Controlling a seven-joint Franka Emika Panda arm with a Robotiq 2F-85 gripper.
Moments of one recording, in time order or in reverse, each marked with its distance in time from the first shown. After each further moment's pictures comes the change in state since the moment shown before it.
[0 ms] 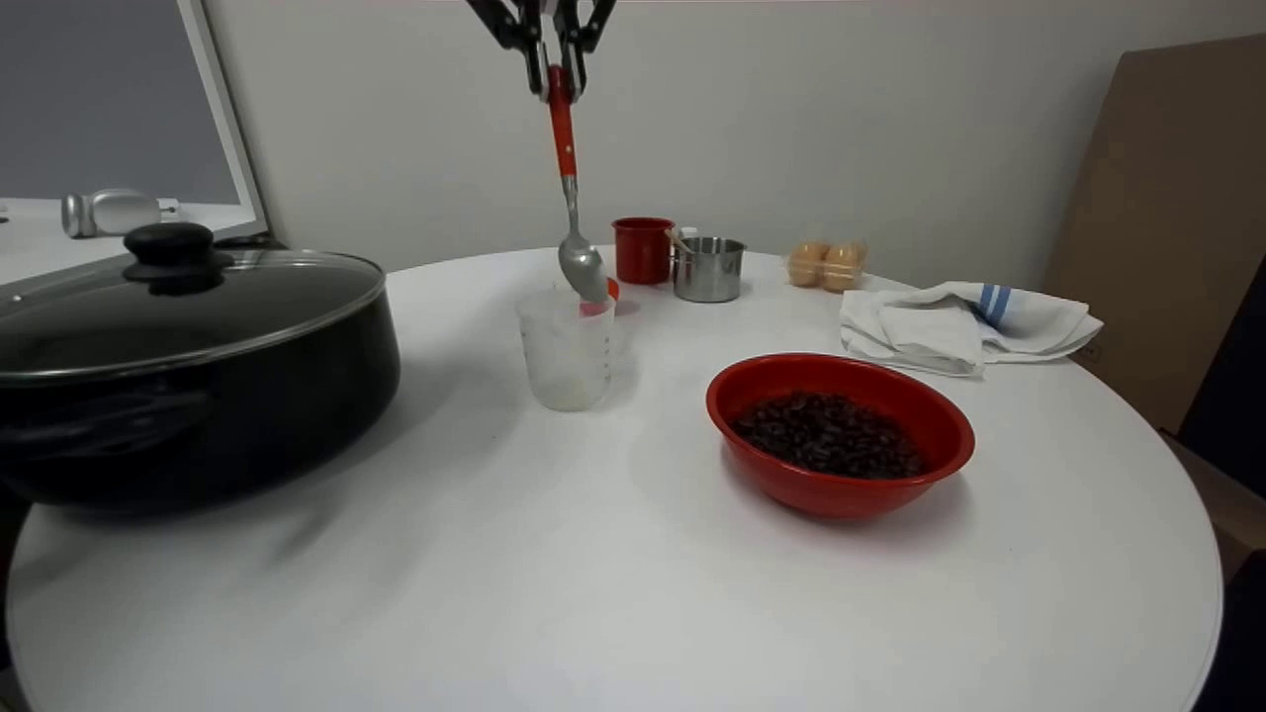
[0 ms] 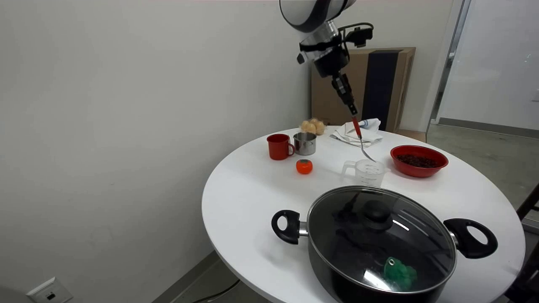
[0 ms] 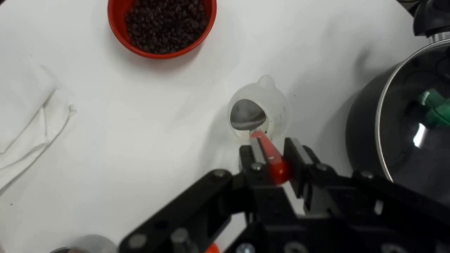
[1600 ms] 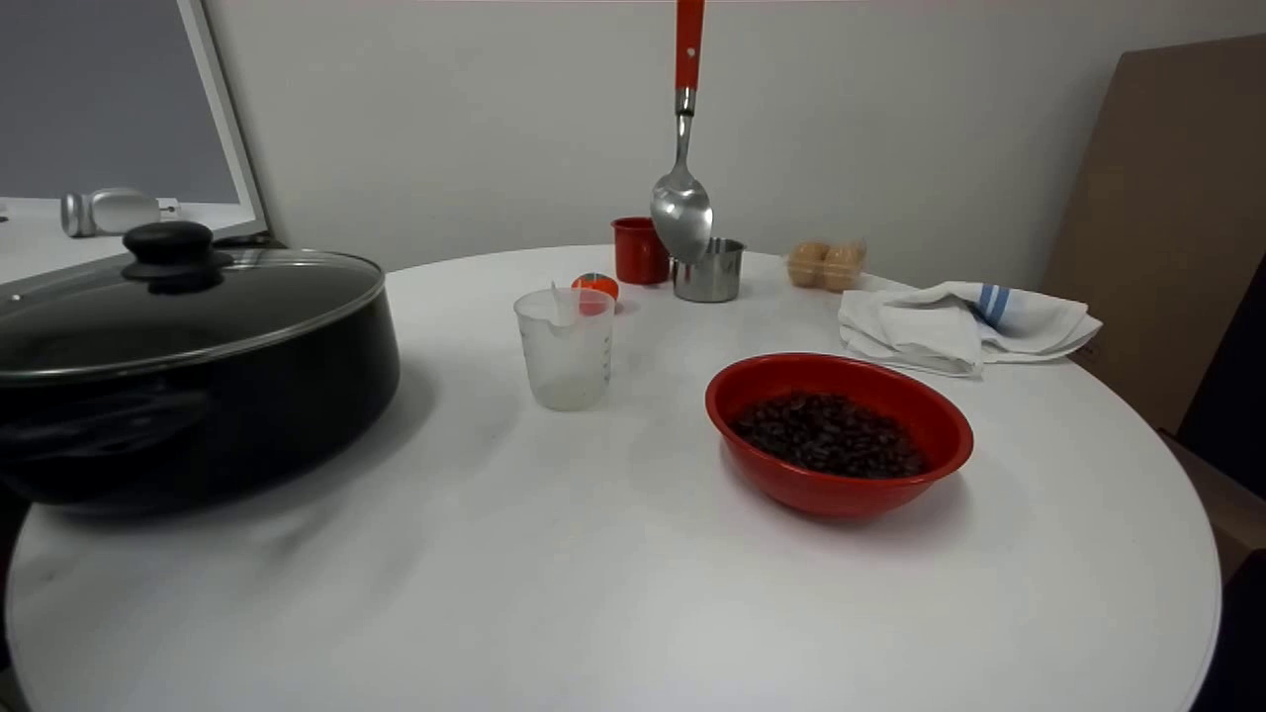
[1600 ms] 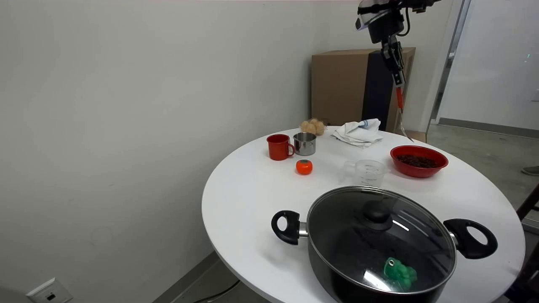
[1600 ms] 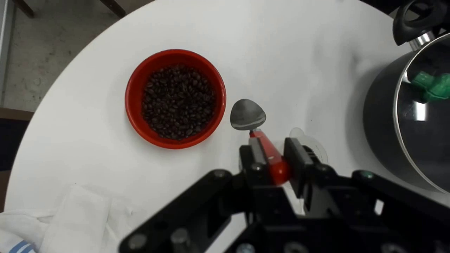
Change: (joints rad) arm -0.162 -0.055 -0.111 0.082 0.158 -0.109 0.049
